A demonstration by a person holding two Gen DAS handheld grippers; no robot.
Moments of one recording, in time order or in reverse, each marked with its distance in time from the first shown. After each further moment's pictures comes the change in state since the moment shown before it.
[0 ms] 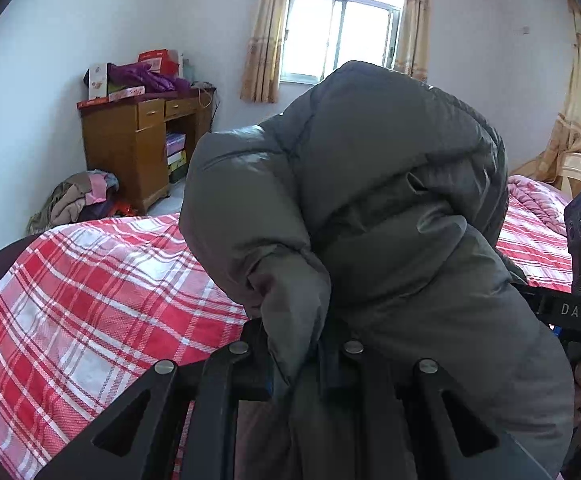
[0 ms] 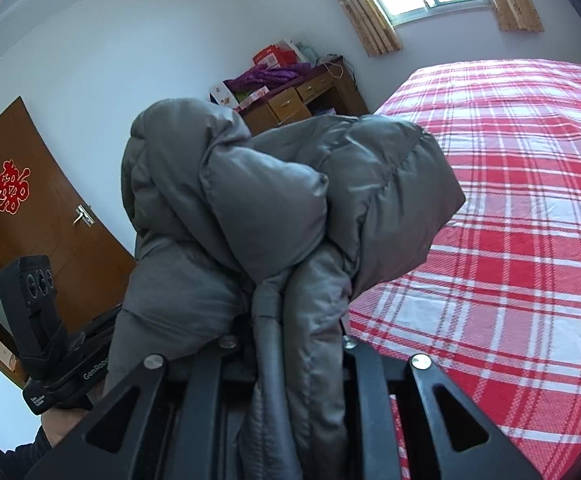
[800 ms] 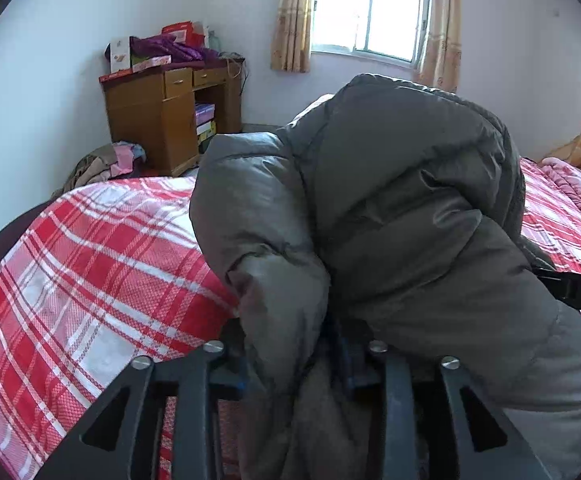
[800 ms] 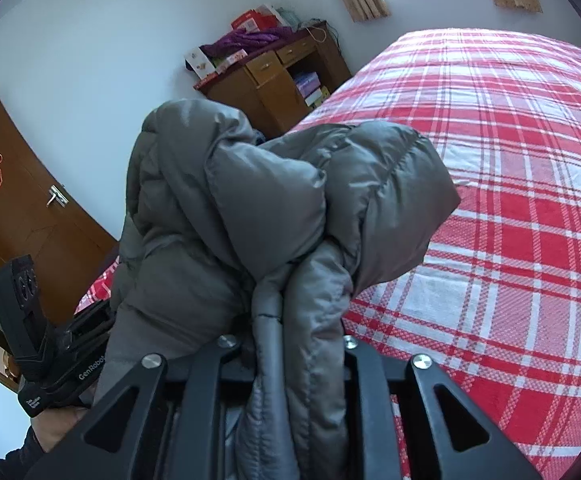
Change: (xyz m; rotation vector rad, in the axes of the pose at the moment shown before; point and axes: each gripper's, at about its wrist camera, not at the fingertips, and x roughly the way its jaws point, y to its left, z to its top) left arm 0.051 0.052 -0.027 -0.019 0.101 0.108; right arm 0.066 0.000 0.003 0.029 0.129 -0.075
